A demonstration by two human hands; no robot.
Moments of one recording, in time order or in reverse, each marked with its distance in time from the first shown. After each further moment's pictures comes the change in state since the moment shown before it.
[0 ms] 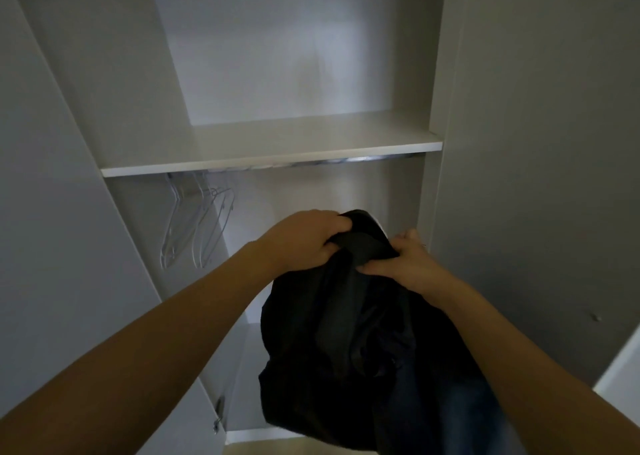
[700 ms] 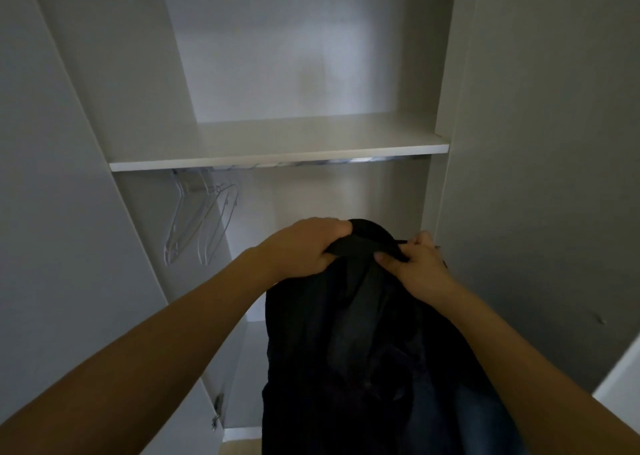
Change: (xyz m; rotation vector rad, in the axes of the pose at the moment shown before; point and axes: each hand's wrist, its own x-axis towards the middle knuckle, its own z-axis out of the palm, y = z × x) left_hand -0.015 -0.004 0.005 -0.157 -0.042 0.001; right_hand -0.005 0.008 0.005 -0.138 0.120 -0.076
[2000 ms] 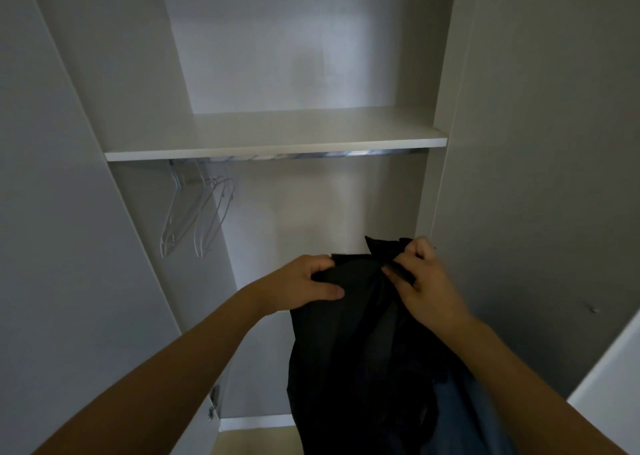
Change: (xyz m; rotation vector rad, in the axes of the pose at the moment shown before) left_hand -0.046 0.008 0.042 -0.773 -0.088 -0.382; right_hand -0.038 0.022 0.011 -0.098 0.248 -0.516
